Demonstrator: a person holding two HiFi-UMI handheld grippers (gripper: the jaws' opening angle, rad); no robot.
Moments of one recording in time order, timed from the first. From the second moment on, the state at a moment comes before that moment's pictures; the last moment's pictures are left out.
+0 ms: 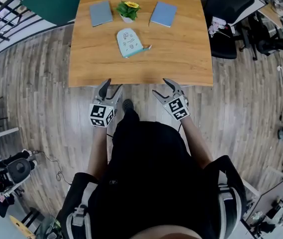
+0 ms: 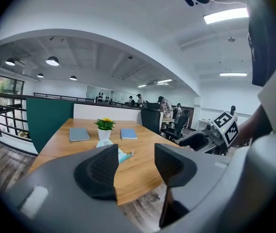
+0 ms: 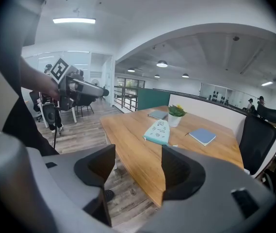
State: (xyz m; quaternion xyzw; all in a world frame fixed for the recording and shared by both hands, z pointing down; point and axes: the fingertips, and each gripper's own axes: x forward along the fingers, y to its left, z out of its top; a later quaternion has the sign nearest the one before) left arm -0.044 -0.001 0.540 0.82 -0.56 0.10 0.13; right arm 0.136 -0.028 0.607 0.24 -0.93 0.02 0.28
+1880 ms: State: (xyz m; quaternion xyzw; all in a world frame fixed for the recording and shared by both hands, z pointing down) left arm -0.156 -0.079 0.572 0.85 -0.49 0.11 0.16; right arm 0.022 -0.085 0.628 0.30 -0.91 0.07 0.28
